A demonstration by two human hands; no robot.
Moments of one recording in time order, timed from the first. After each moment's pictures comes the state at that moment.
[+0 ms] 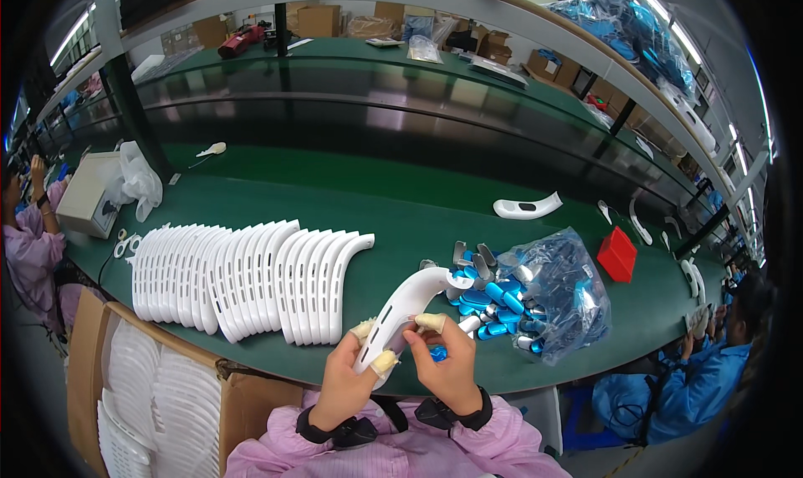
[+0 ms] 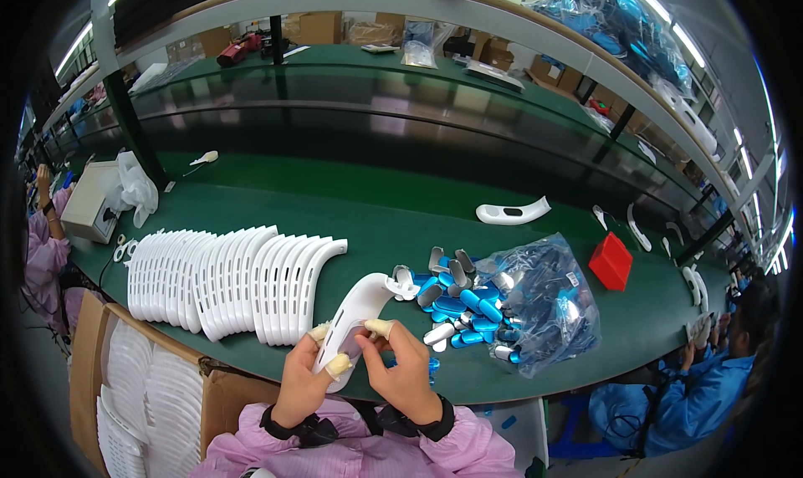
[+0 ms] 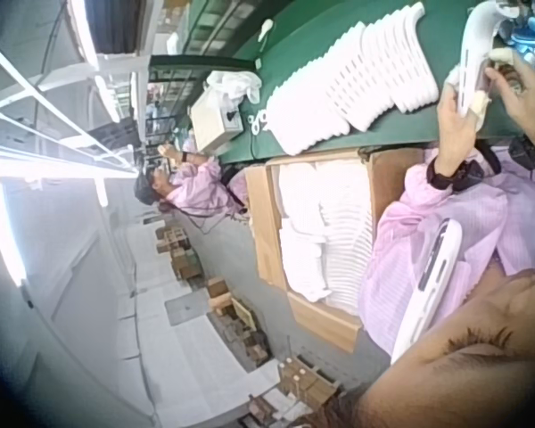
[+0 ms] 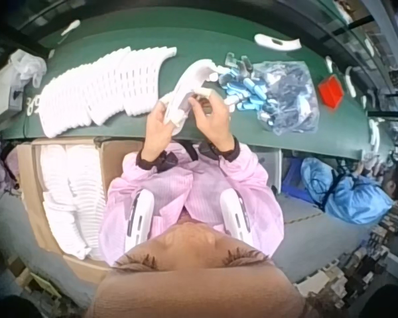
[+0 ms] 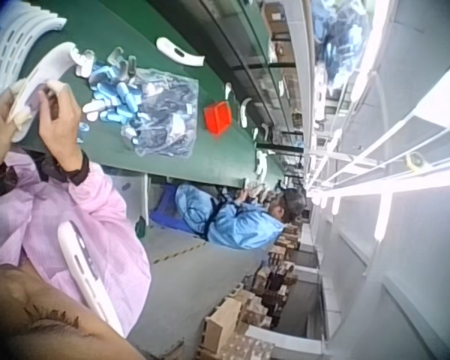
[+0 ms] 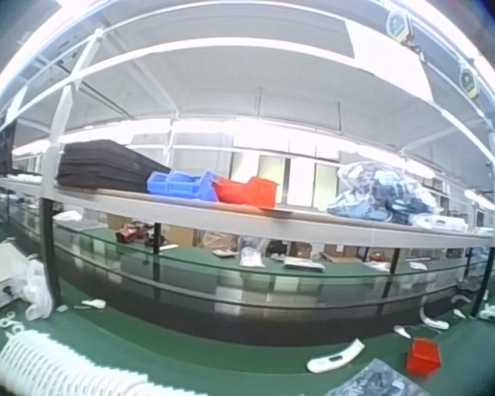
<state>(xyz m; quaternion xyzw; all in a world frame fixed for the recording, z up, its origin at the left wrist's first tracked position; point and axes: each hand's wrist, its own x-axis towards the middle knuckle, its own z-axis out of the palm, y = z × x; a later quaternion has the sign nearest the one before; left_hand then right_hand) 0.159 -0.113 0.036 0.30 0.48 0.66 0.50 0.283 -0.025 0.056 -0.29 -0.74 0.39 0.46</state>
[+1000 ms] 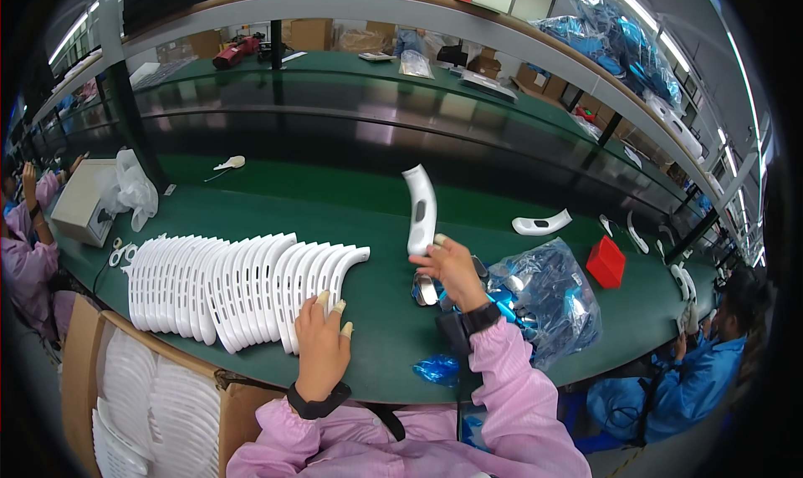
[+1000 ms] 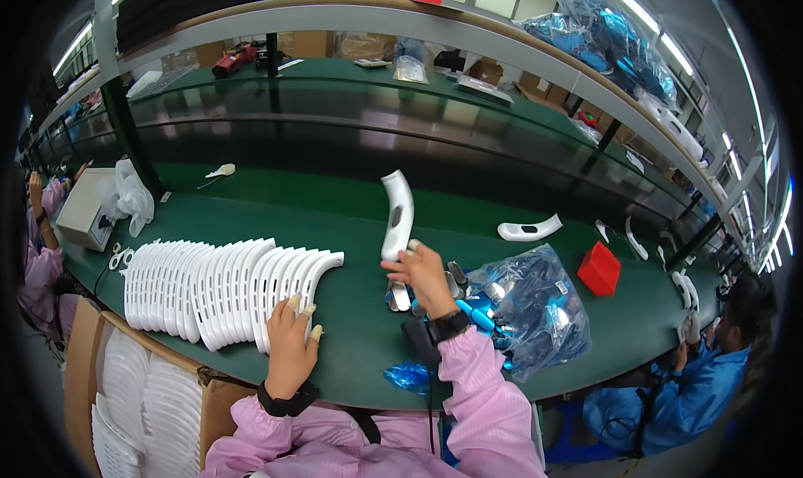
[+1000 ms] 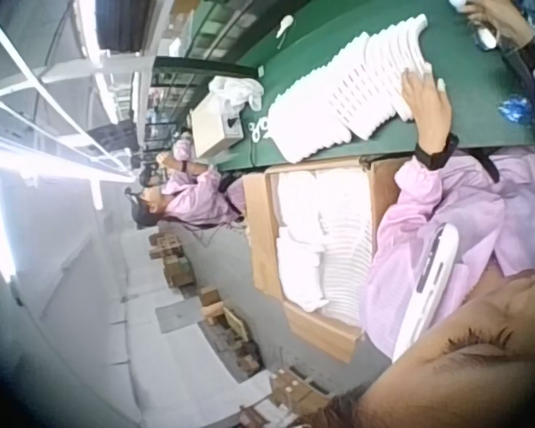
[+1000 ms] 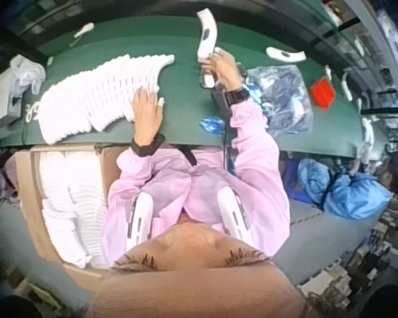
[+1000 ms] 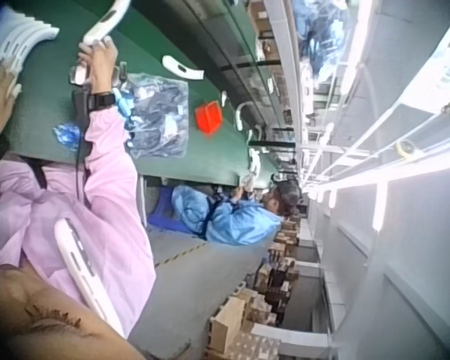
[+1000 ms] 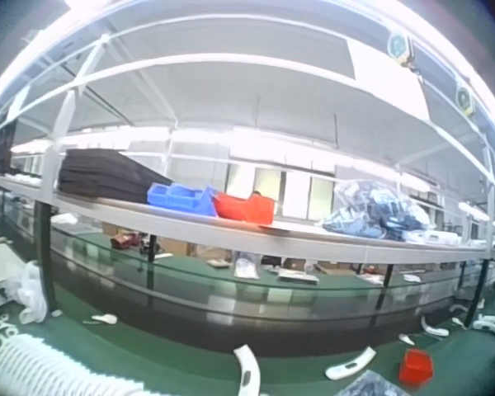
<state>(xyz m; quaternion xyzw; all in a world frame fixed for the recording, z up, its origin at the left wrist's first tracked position) 0.109 -0.083 0.004 0.57 0.74 0.35 -0.02 0.260 0.146 0.008 -0.36 -0.50 0.70 0.35</state>
